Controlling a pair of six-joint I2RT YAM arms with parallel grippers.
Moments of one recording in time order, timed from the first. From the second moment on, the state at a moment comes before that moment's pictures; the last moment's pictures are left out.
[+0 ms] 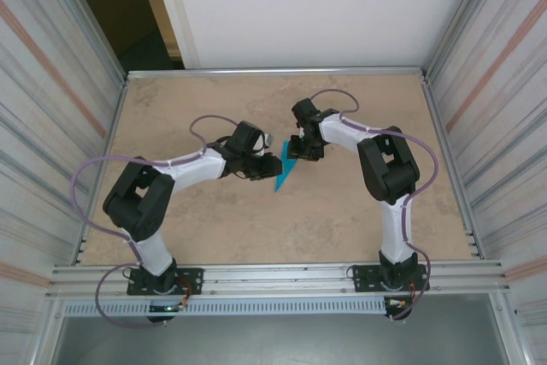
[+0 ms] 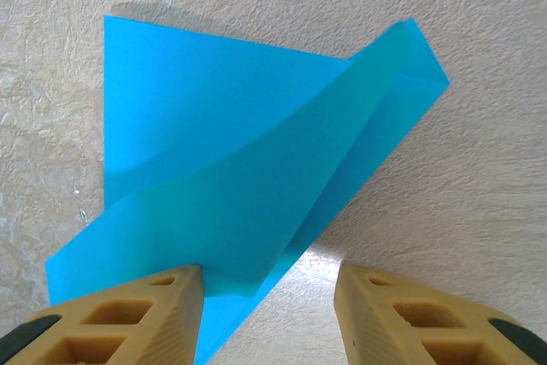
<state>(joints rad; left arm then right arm) -0.64 1.73 1.04 -0.23 0.42 -0.69 0.50 2.09 1.48 -0.69 -0.13 0.51</state>
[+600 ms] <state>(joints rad) -0.66 1.84 1.01 -0.22 0.42 -0.71 0.50 2.09 1.48 -0.69 -0.13 0.51</state>
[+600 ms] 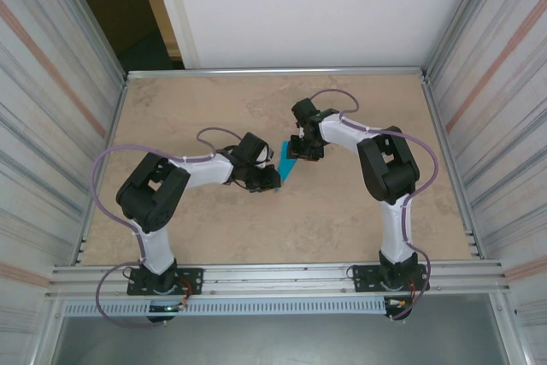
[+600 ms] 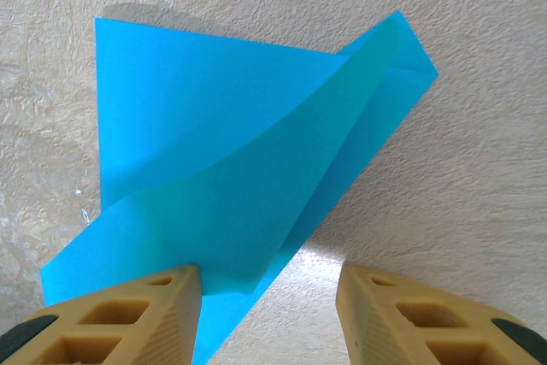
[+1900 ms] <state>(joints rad) -0.70 1.87 1.06 -0.28 0.37 -0.65 0.50 2.09 1.48 -0.69 -0.13 0.51</state>
